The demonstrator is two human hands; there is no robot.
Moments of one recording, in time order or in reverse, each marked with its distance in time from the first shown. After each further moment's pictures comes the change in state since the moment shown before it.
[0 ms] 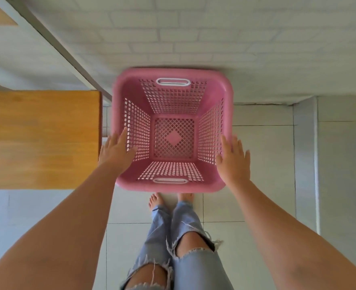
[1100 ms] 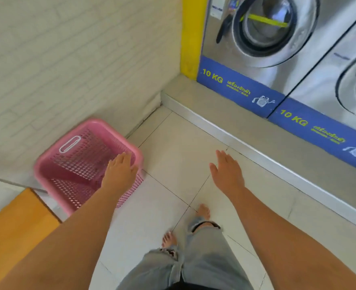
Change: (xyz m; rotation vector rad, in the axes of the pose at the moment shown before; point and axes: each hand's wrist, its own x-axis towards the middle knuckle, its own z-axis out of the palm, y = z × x) left_hand -0.316 0.112 0.014 0.517 0.056 1.008; right_hand -0.462 0.100 0.015 0.480 0.299 0.695
